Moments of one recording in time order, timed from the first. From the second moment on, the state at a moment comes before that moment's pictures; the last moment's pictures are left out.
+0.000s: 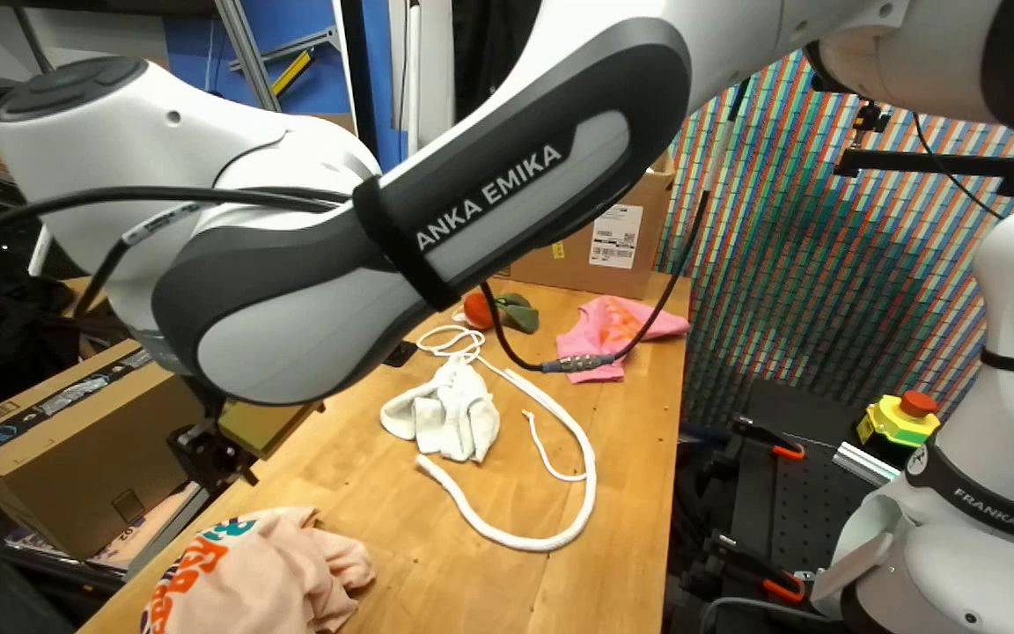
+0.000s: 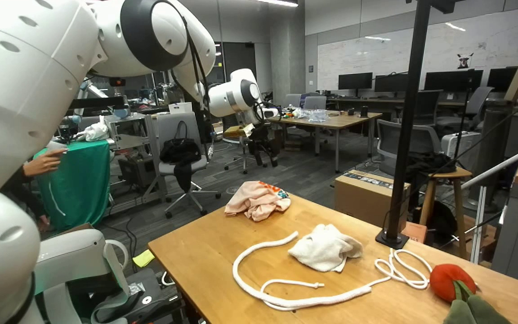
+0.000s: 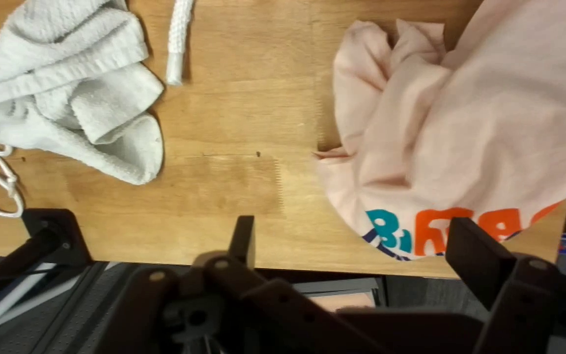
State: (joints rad) arm 0.59 0.70 -0.01 -1.38 -0.27 2.09 0.63
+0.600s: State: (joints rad) arm 0.41 0.64 -0.03 -1.55 -0.21 2.14 0.68
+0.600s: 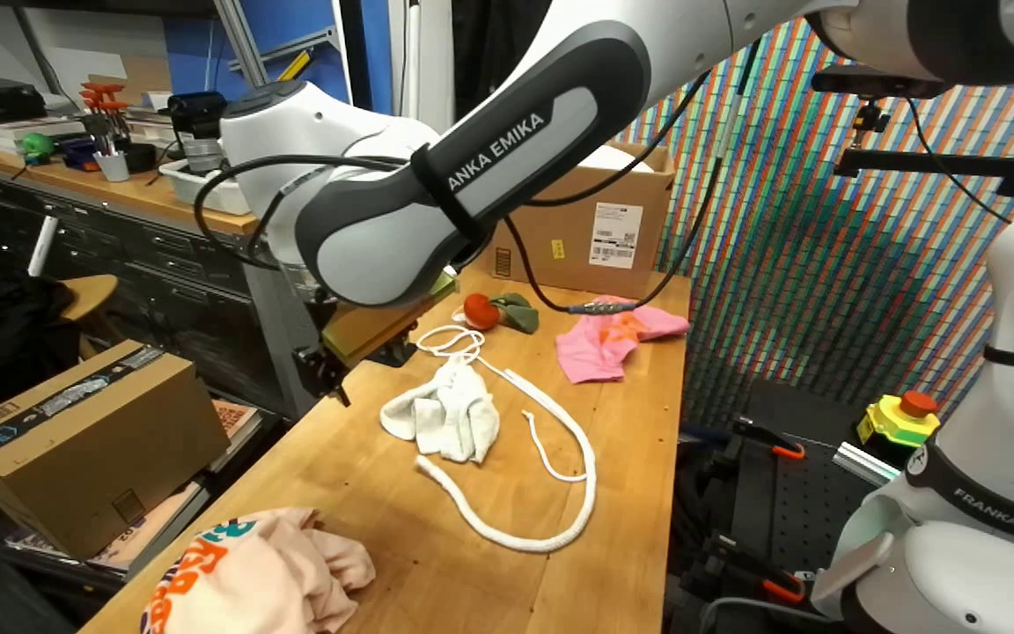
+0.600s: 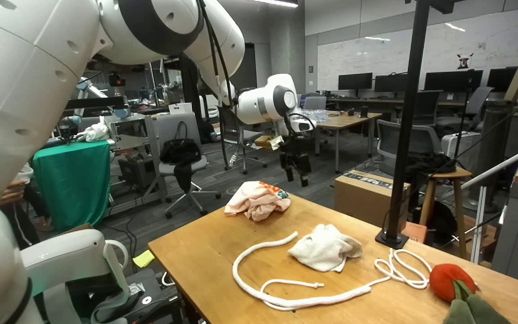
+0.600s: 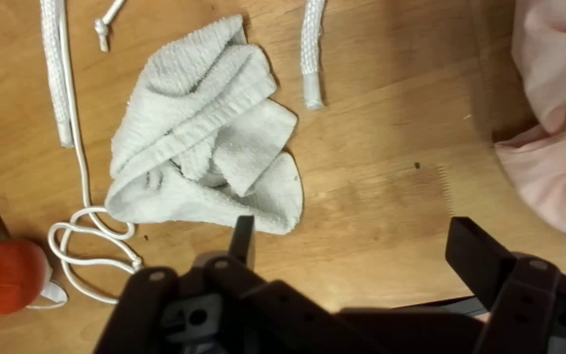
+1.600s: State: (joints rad) arm 0.19 0.66 0.03 -1.81 0.12 2.31 0.52
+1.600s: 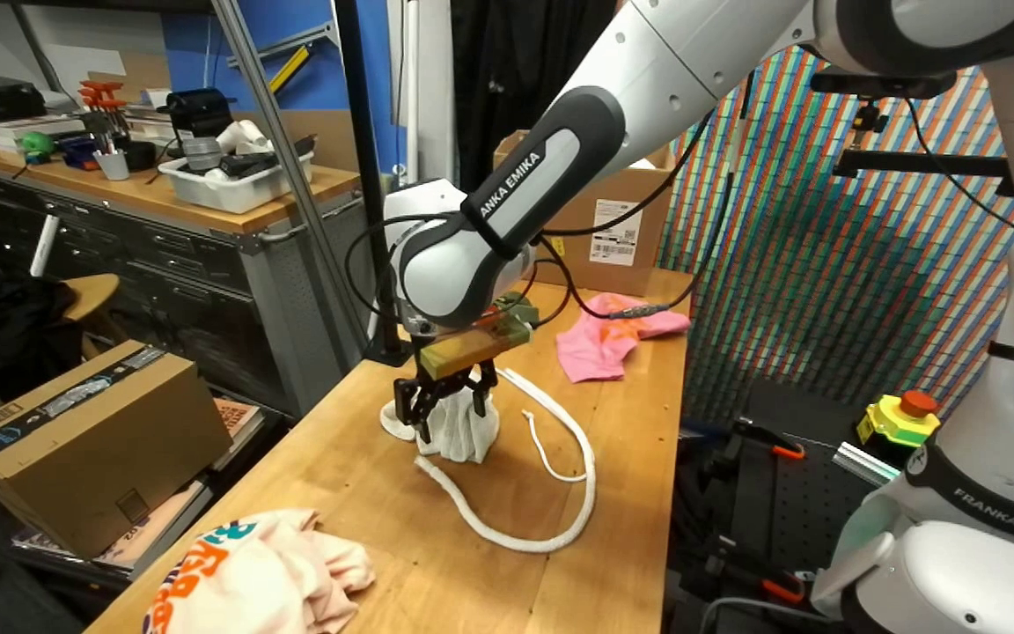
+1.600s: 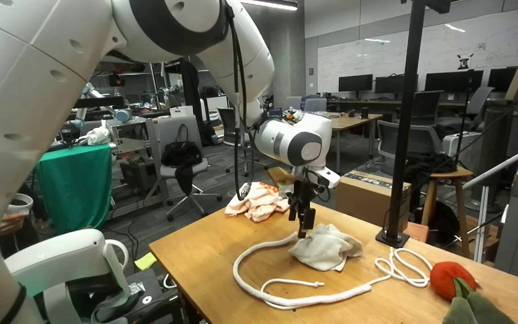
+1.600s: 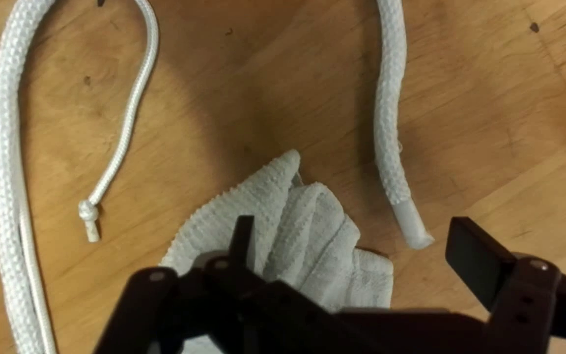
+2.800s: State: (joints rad) arm 0.39 0.70 -0.20 -1.89 -0.11 2.60 0.85
